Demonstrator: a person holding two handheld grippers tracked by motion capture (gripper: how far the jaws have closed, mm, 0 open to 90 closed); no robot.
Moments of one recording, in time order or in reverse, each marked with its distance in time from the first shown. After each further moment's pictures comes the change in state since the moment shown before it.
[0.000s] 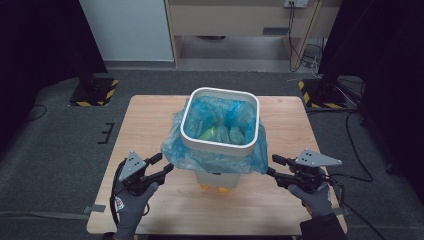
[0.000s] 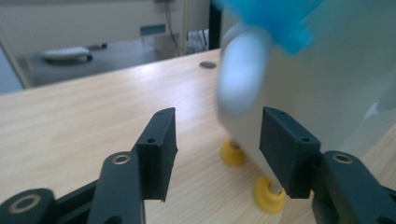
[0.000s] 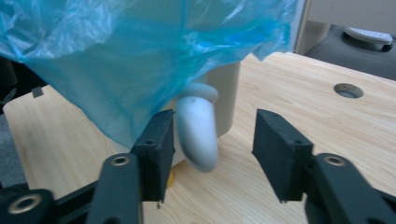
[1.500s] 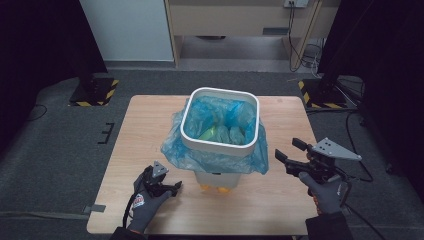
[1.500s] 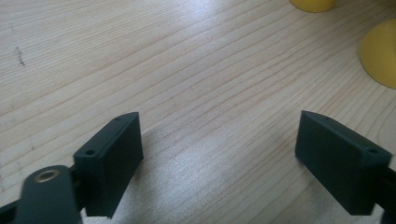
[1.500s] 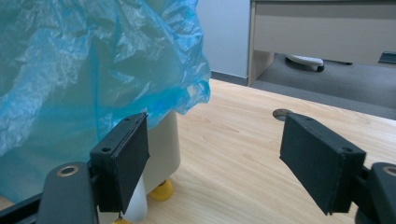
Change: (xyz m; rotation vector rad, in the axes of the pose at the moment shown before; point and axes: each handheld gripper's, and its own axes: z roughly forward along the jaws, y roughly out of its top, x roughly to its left) left arm 0.018 -0.082 0.076 0.414 0.054 0.057; right arm -0.020 0.020 -0.017 -0.135 -0.173 0.071
